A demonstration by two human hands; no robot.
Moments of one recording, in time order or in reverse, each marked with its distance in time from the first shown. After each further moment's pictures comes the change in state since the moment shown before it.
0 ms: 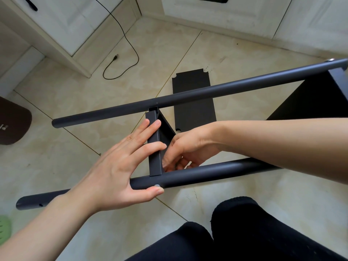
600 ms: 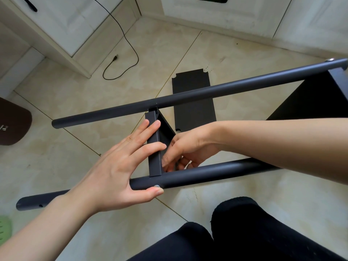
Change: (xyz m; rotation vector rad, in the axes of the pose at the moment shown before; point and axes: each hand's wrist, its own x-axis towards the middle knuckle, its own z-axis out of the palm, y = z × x) left_hand 0.001 0.000 0.000 0.004 -0.003 -0.005; right_hand 0.001 0.000 -0.002 -0.051 -0.002 0.017
